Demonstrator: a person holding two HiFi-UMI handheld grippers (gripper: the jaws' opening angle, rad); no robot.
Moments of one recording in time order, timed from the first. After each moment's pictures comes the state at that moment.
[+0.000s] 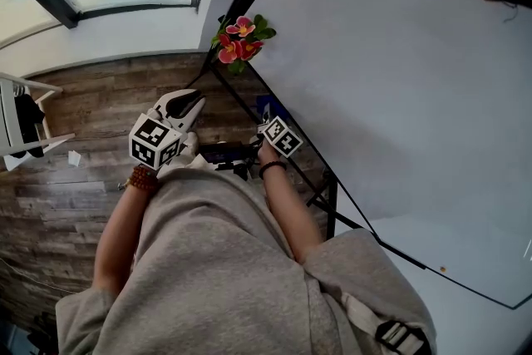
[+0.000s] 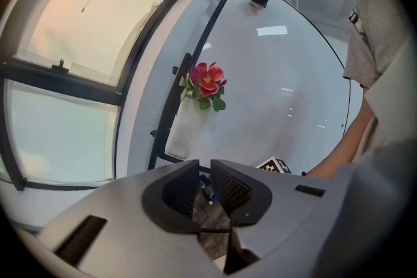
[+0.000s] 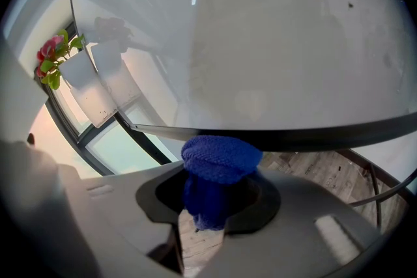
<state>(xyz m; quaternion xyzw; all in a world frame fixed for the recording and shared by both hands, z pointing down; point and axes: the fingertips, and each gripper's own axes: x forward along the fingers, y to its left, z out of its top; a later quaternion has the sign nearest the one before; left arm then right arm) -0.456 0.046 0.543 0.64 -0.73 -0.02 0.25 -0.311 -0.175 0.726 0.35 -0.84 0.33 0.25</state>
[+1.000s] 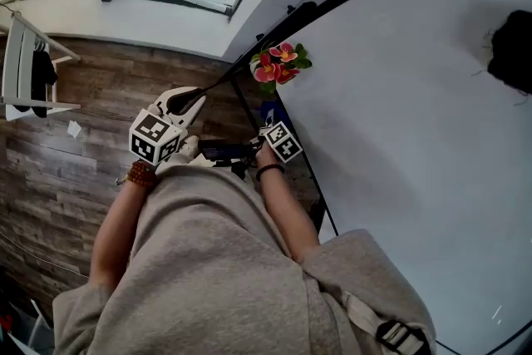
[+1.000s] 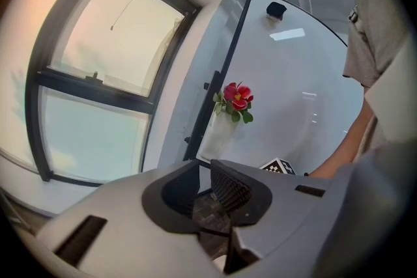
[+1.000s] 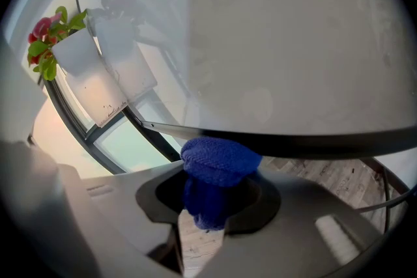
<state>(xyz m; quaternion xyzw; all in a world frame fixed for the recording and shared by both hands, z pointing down) -0.499 0.097 0.543 0.55 -0.80 -0.04 0.24 -0.385 -0.162 0.729 0.31 -0.85 0.33 0.26</state>
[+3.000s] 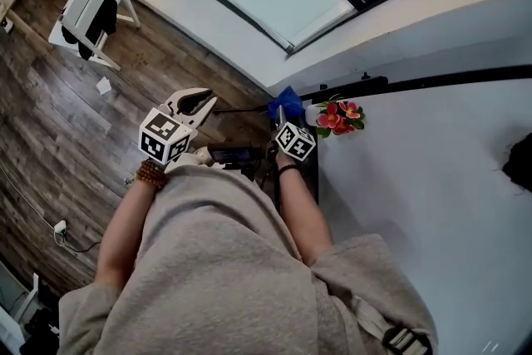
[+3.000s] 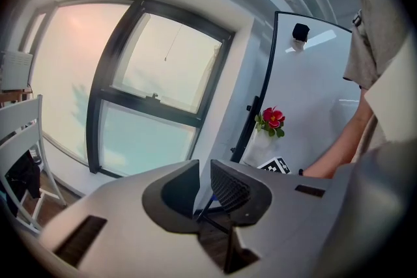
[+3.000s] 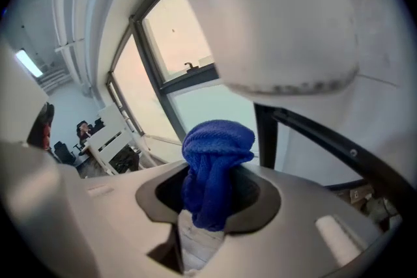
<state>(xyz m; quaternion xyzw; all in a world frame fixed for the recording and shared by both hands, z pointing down) -0.524 0.236 0.531 0.38 -0.89 -0.08 0.22 -0.557 -0.028 0.710 -0.04 -0.94 0.16 0.30</state>
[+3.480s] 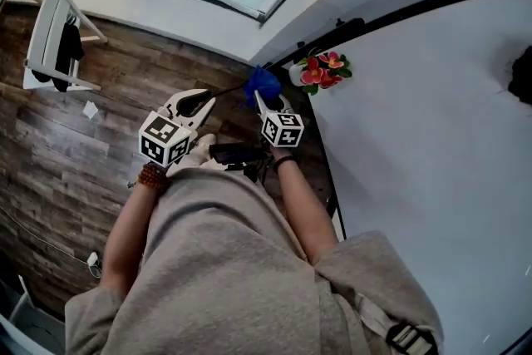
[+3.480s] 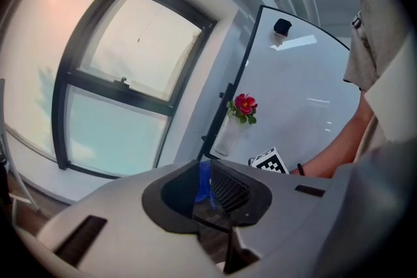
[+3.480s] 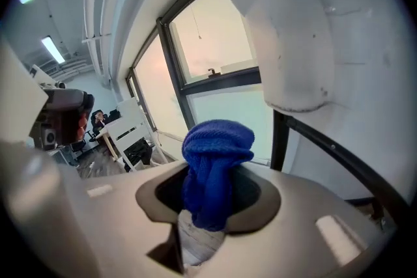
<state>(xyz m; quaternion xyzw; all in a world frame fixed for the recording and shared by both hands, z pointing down) -0.491 0.185 0.546 0.49 -0.83 -0.07 0.24 -0.506 0.018 0.674 -0.10 -0.95 0.11 0.27</state>
